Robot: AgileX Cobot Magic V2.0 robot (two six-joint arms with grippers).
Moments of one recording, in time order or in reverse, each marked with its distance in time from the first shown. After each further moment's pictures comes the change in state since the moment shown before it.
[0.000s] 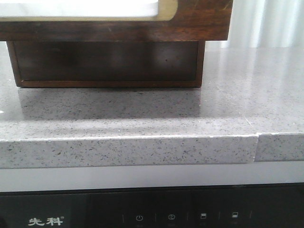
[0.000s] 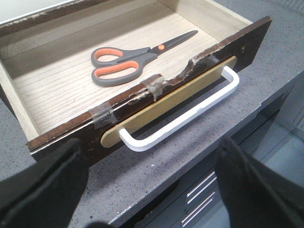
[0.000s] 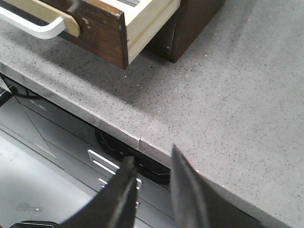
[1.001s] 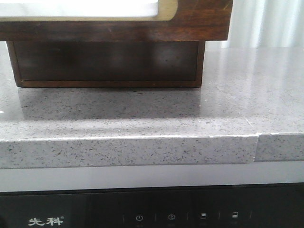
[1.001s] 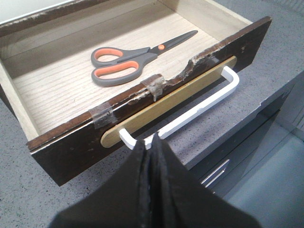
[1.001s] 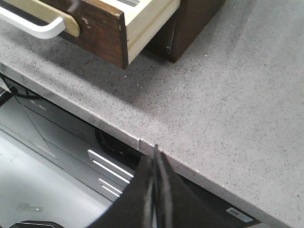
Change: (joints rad) left arm 0.000 0.000 0.000 0.000 0.000 0.000; right arm 0.000 0.000 0.000 -0.002 0.000 0.000
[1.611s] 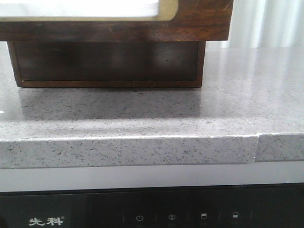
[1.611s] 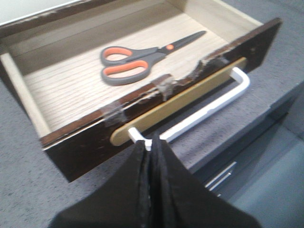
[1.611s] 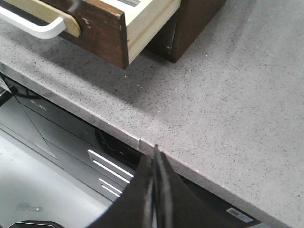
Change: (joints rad) left arm 0.059 -0.002 0.000 0.000 0.000 0.000; right arm 0.000 0.000 0.000 0.000 0.002 0.001
